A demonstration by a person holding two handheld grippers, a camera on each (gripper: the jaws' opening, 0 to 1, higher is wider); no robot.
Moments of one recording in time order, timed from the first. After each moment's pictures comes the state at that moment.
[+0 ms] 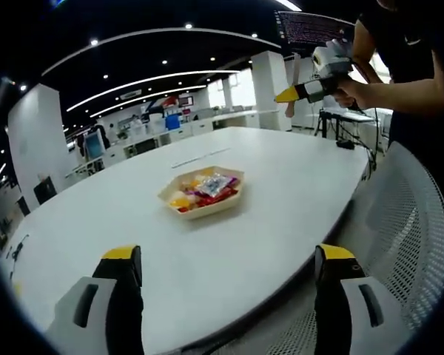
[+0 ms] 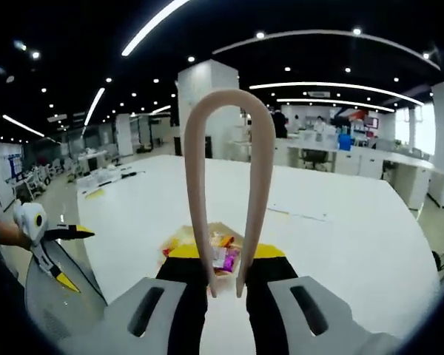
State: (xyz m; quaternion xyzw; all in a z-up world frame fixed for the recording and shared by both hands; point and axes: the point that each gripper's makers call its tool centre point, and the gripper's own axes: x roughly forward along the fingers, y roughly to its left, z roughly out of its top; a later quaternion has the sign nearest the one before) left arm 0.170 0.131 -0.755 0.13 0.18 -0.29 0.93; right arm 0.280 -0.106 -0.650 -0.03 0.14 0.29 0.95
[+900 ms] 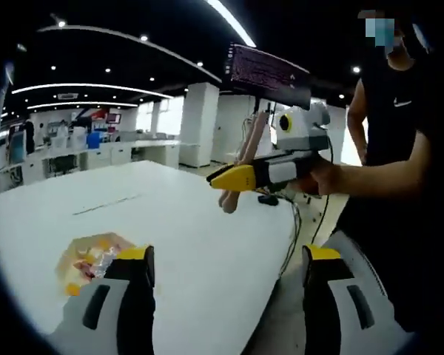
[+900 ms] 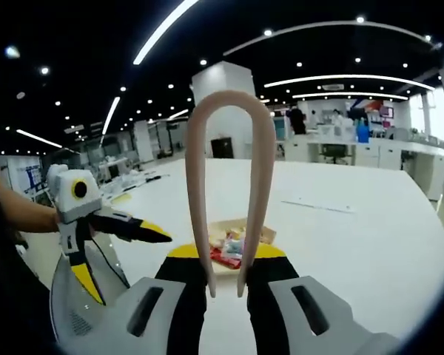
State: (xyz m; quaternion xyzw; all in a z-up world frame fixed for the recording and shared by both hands) left arm 0.198 -0.045 -0.669 -0.03 0.14 -0.55 0.82; right arm 0.247 -0.091 -0.636 0.00 0.13 0.36 0.92
